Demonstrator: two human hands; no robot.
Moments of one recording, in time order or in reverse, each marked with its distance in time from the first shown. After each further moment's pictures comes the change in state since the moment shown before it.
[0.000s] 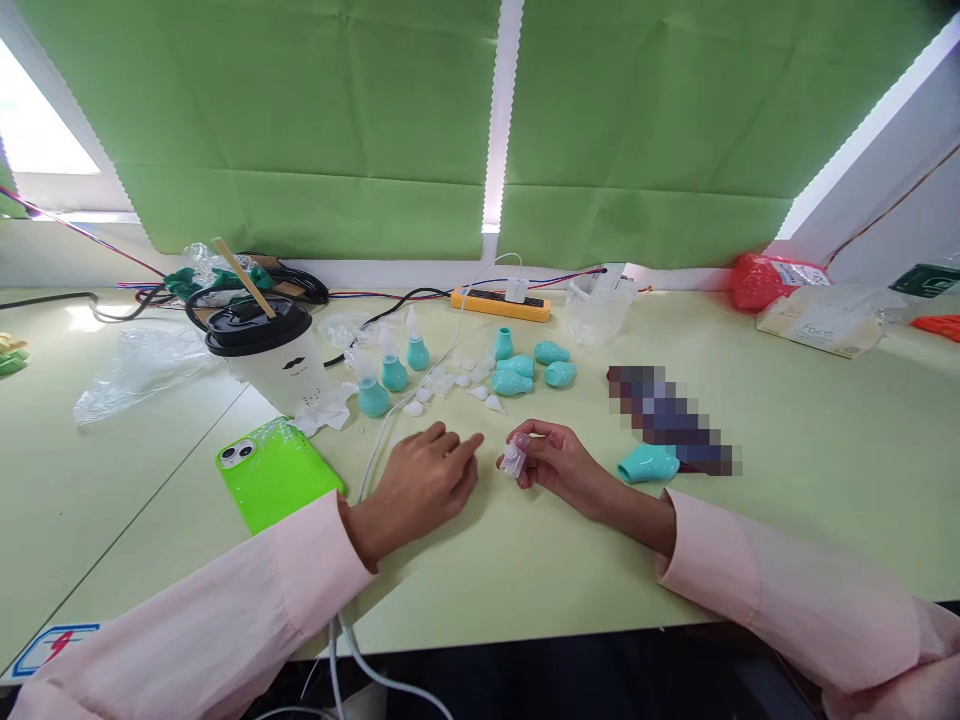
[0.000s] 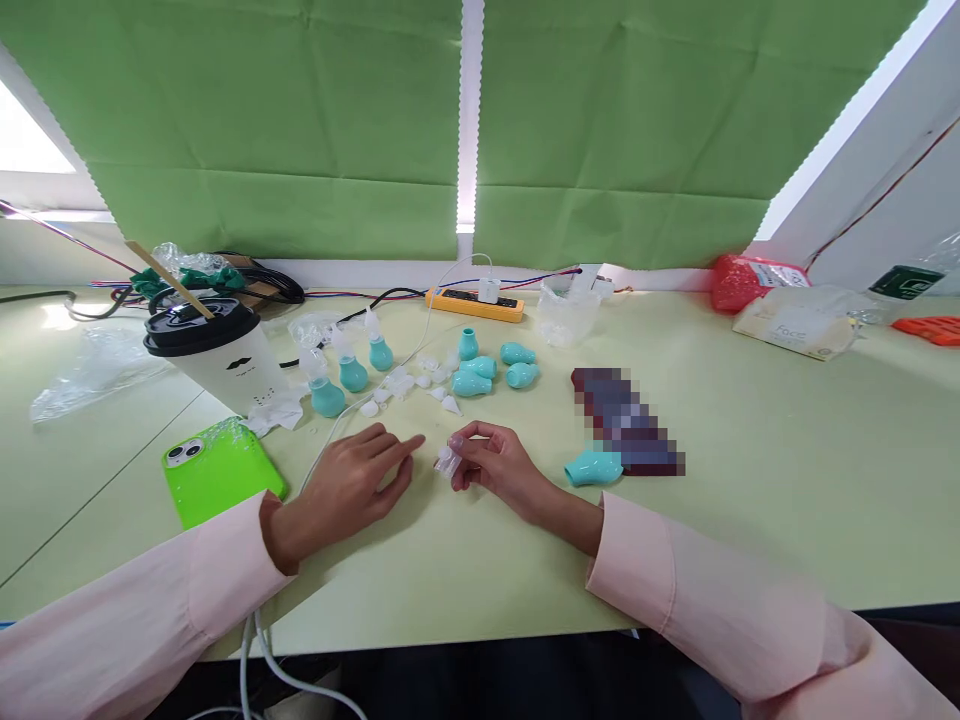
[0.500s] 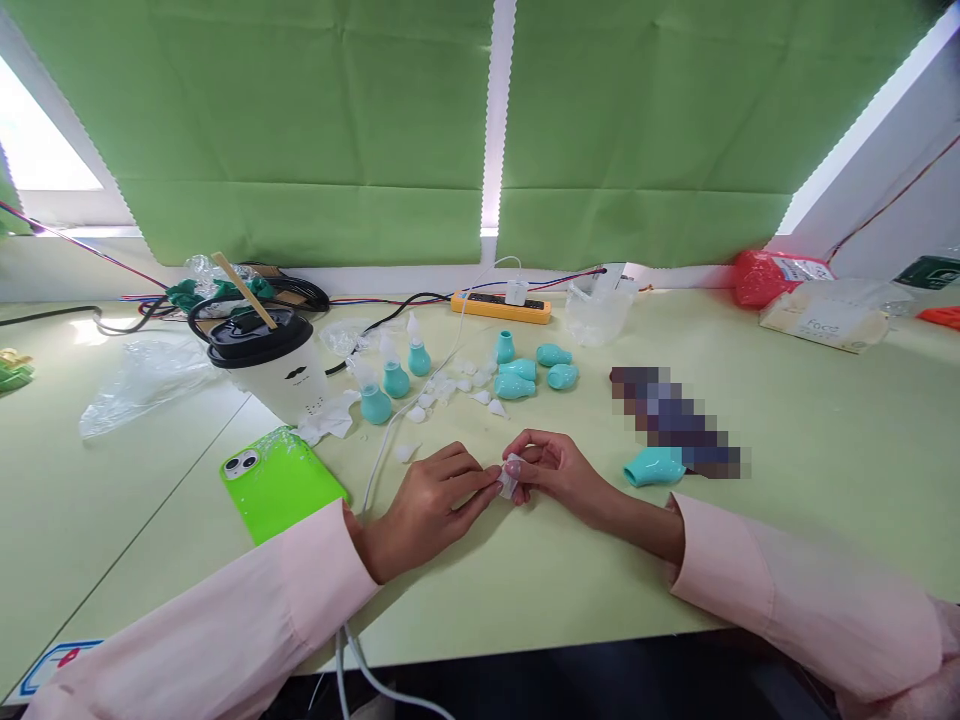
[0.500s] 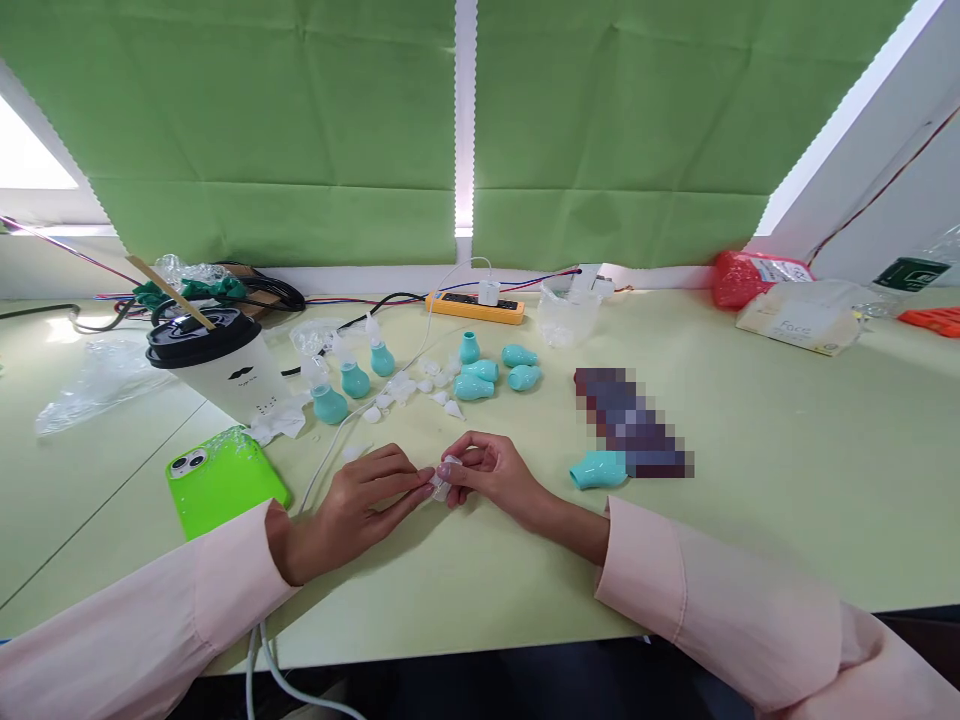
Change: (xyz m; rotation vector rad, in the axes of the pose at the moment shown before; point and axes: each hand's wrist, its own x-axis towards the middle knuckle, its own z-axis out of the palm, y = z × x) left_hand -0.005 0.008 0.006 -0.511 0.201 0.094; right_hand -0.002 0.000 0.008 -0.153 -0.047 -0.057
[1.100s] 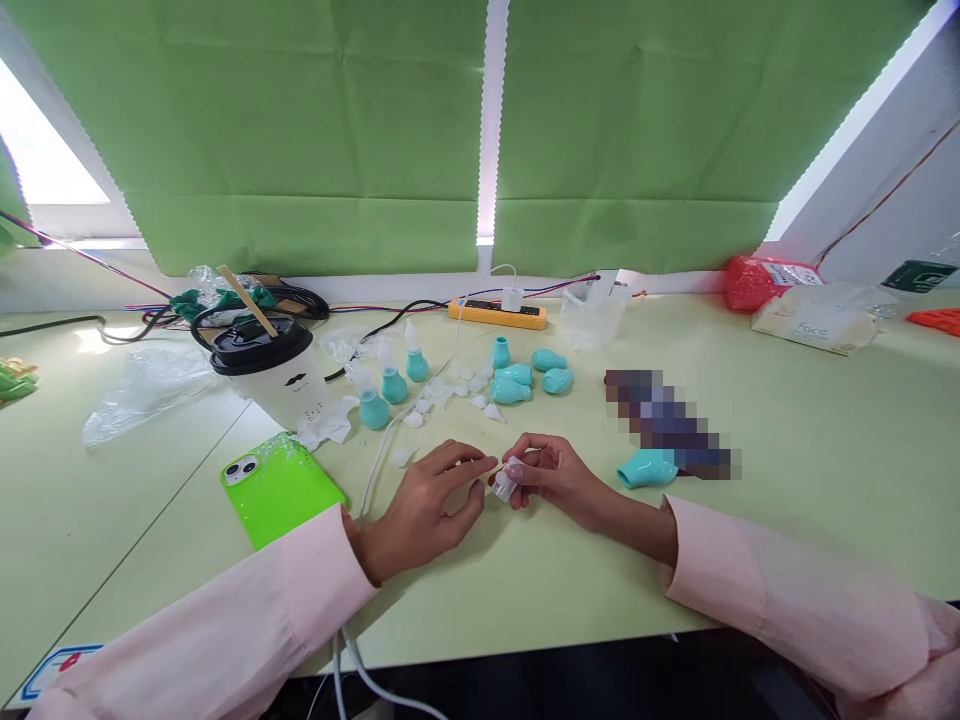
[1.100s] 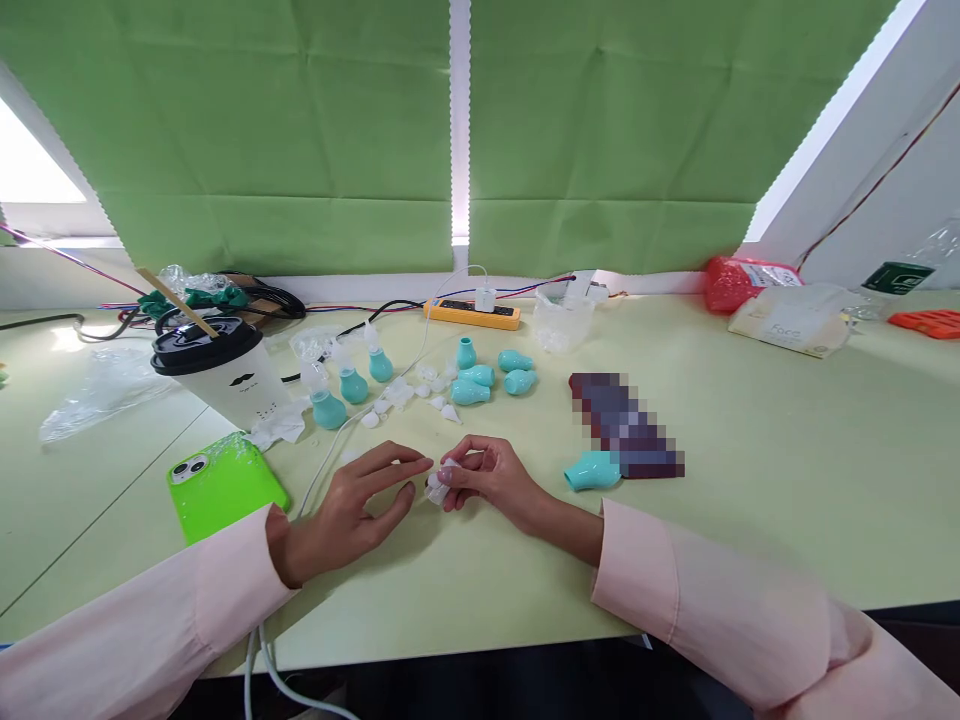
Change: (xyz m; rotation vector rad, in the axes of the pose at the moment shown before) left_hand 0.003 0.007 -0.007 -0.064 -0.015 -0.102; right_hand -0.001 0.001 -0.004 0.100 -0.024 0.022
